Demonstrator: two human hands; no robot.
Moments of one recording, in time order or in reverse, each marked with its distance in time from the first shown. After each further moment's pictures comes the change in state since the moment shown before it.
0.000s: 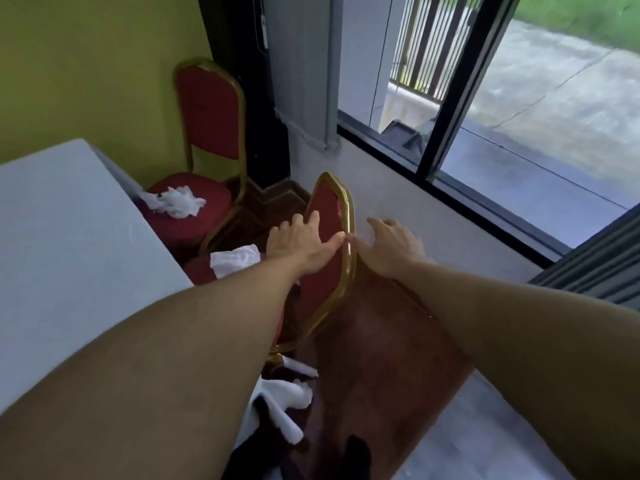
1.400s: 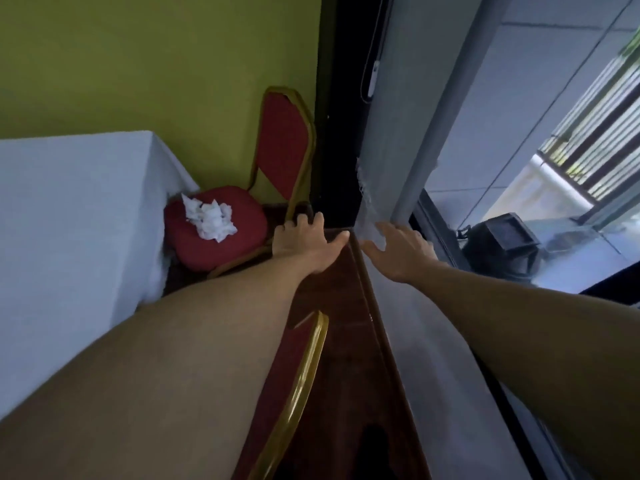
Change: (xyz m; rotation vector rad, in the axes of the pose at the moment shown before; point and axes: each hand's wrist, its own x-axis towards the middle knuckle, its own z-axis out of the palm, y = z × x) left_hand 0.386 0.021 -0.074 -0.114 0.069 -0.517; right_hand 0.475 -0.007 -0.072 -0.168 -0.144 -0.499
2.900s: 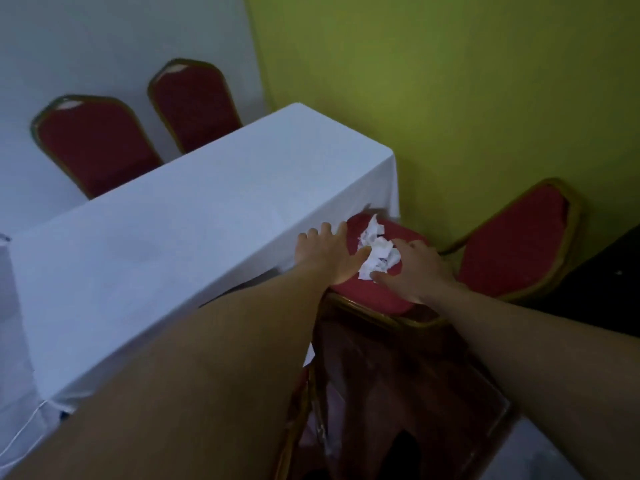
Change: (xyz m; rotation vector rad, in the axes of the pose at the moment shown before) left_hand 0.190 -0.151 -0.056 -0.061 0.090 -0.908; right_hand 0.354 -0.226 0.026 -0.098 -0.358 -0.974
